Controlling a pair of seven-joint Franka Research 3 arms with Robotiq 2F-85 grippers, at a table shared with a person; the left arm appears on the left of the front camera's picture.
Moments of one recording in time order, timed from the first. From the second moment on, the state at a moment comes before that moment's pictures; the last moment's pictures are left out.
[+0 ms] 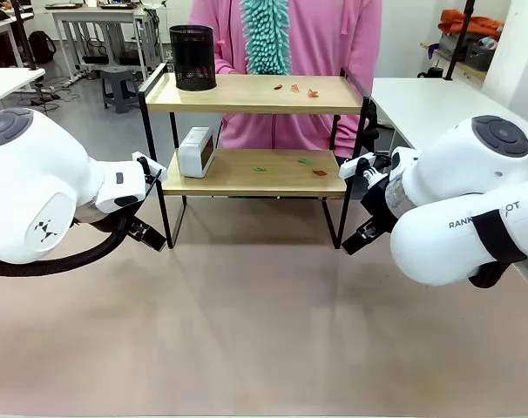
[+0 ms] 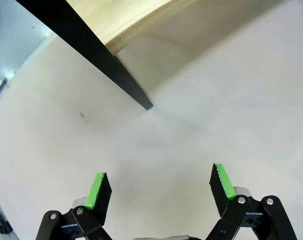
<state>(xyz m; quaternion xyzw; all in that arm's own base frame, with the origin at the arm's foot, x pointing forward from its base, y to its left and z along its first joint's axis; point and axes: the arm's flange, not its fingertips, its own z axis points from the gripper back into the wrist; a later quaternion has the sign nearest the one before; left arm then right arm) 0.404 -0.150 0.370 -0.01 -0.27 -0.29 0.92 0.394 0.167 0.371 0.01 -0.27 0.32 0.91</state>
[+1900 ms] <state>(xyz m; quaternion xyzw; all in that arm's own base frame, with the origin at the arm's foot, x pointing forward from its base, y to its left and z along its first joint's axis) 0.350 0.177 0.429 -0.52 -0.46 0.19 0.69 0.318 -0.173 0.434 0.57 -0.27 -0.19 0.75</state>
